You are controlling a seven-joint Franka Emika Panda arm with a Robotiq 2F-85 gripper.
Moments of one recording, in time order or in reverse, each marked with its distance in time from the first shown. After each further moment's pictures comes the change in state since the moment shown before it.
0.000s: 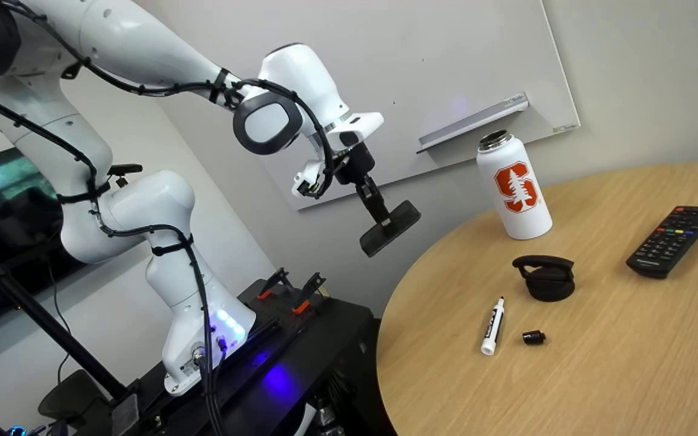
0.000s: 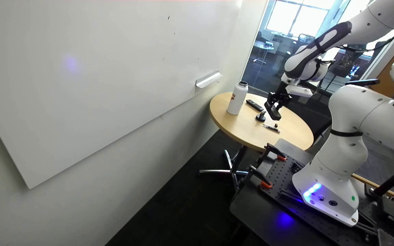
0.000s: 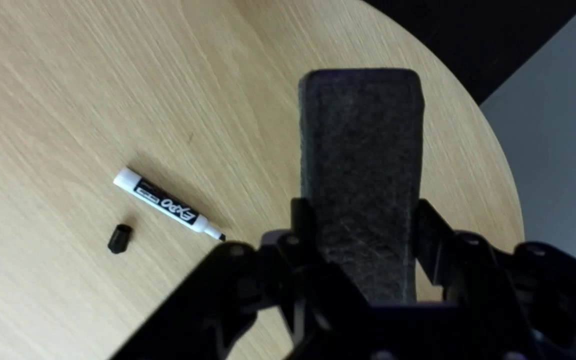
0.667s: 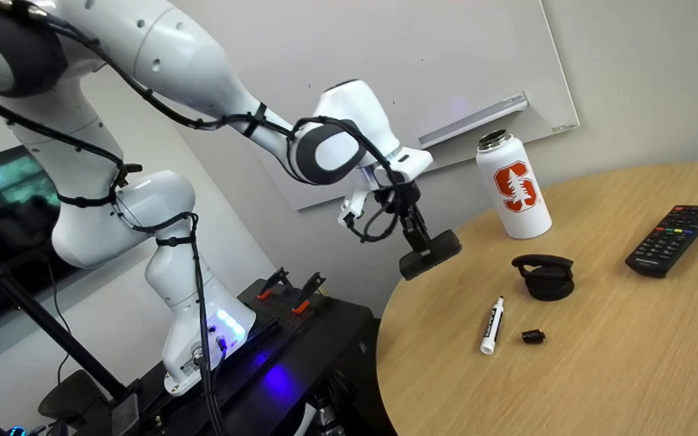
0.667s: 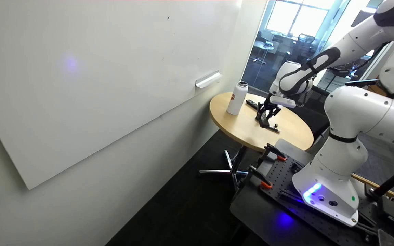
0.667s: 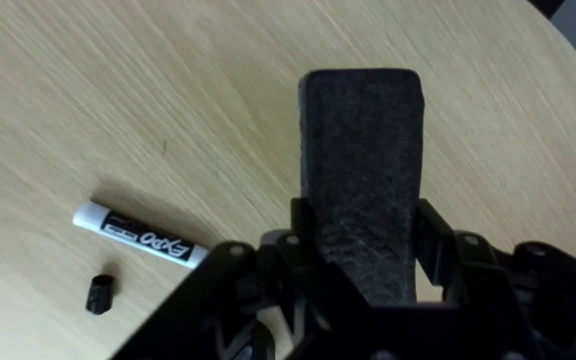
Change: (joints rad) arm 0.514 -0.386 -0.556 0.238 -0.508 0.026 0.564
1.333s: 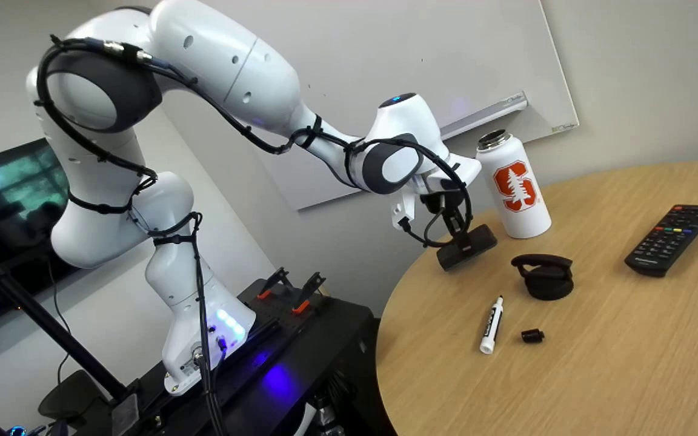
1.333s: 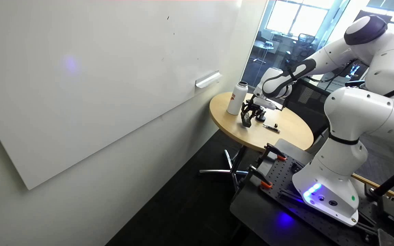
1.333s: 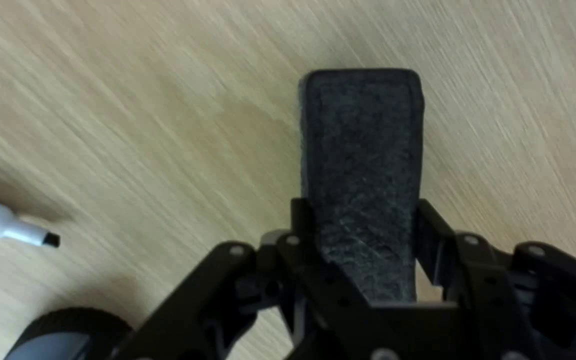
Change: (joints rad) arm 0.179 -0.301 -0.063 0.299 0.005 -0.010 -0.001
